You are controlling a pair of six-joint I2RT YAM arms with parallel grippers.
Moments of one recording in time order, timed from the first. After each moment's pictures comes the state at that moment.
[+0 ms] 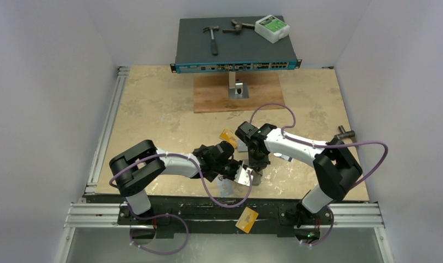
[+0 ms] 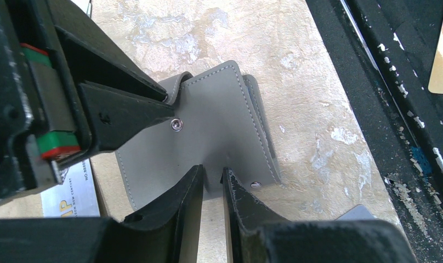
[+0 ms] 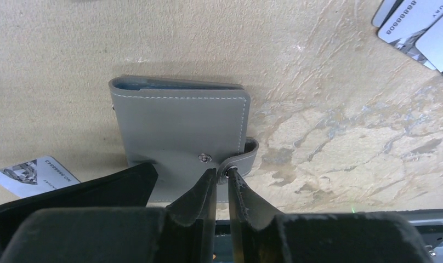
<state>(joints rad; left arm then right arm) -1.03 1.73 0.75 0.28 0.49 0.81 0.77 1.60 1.01 -0.92 0.17 0.74</state>
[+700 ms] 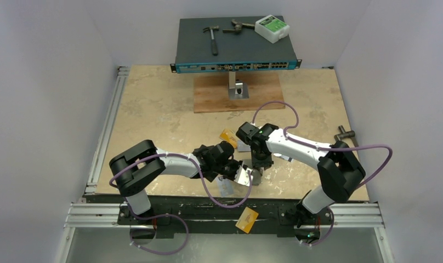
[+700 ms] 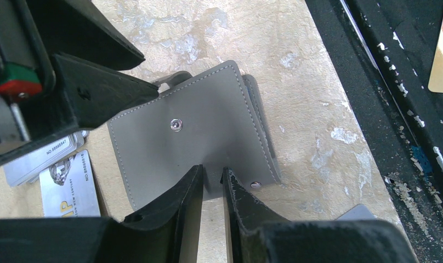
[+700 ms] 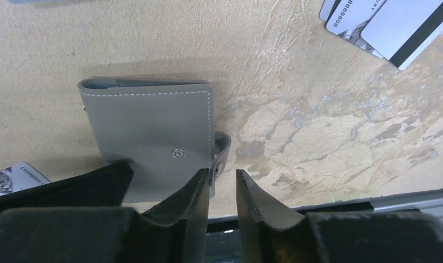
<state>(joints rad) -1.03 1.73 0.75 0.28 0.49 0.82 0.77 1.56 1.02 -0.98 0.26 0.77</state>
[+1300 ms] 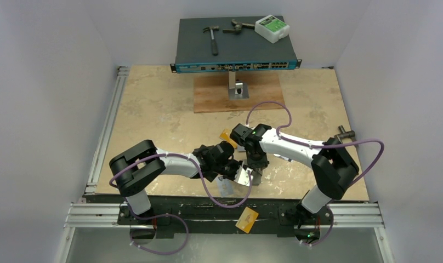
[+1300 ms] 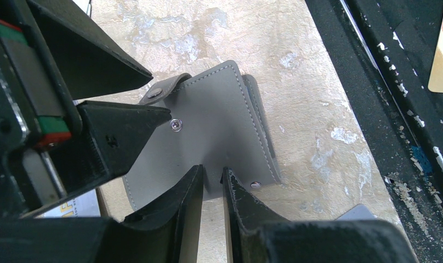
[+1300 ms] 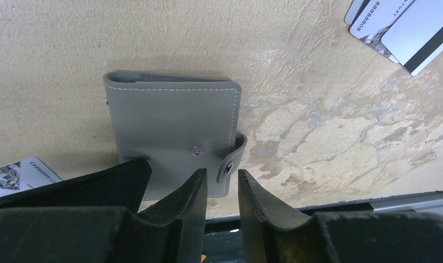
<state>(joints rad) -1.04 1.73 0.75 0.28 0.49 0.82 0.83 1.62 1.06 -1.00 0.28 0.78</state>
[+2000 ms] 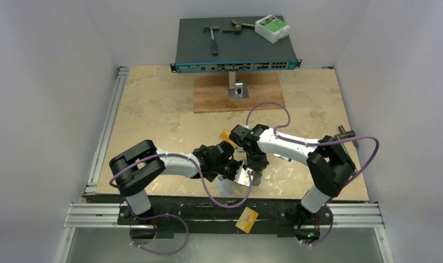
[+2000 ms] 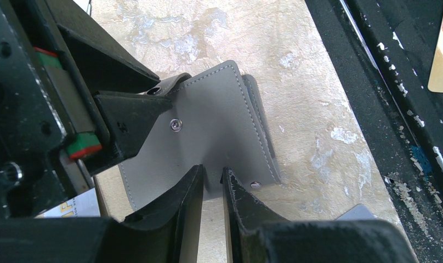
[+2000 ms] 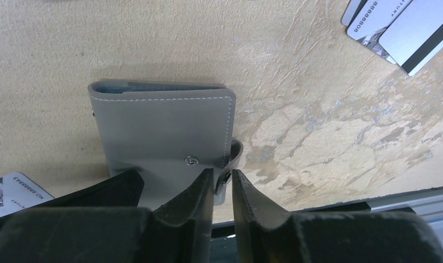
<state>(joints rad) -1.04 1.73 0.75 0.28 0.49 0.82 0.83 1.65 1.06 -1.00 0.30 0.79</state>
